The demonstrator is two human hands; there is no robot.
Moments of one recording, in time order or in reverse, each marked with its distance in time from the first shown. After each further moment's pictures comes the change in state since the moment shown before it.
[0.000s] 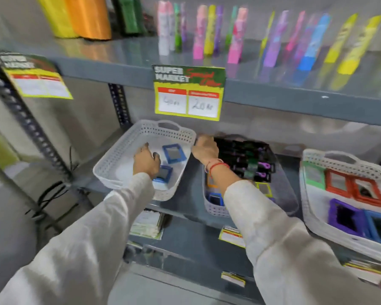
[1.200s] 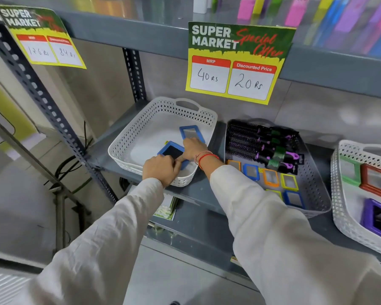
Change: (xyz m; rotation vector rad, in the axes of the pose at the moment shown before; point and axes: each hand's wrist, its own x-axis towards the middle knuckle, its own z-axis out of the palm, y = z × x) left_hand -0.030 -0.042 0.012 0.634 -0.080 0.272; right_hand 0.023 -0.026 0.100 -0.371 -0.408 -0.286
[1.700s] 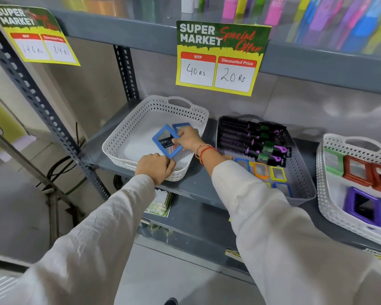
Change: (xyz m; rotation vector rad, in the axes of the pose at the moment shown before) left_hand -0.011 -0.001 -0.007 0.116 -0.001 0.160; right_hand -0.009 0.004 -0.009 0.539 0.175 0.071
